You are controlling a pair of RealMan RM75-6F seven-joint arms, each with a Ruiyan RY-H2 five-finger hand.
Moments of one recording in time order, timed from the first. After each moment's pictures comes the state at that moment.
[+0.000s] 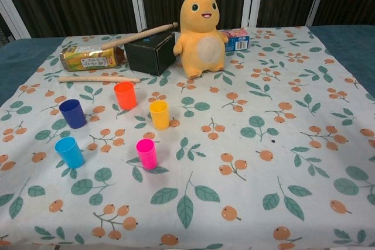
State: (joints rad) left arm -0.13 -1.28 0.11 -1.39 1.80 1.52 0.06; right arm 0.00 -0.96 -0.14 -1.64 -1.80 1.54 0.10
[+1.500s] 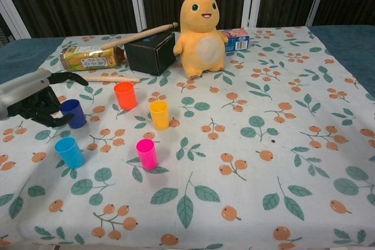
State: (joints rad) left arm -0.49 -1.54 -0.20 -1.41 1.24 1.04 0.10; right arm 0.01 -0.97 -0.12 -1.64 -1.75 1.50 0.10
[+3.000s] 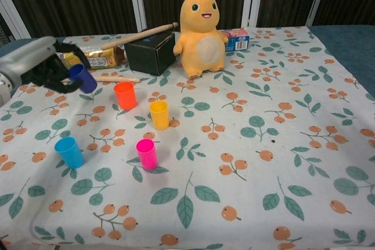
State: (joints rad) left arm -0.58 -1.61 -0.28 -1.32 1.24 1.12 0.08; right arm 0.02 -0.95 -0.12 -1.64 -1.75 1.51 0.12
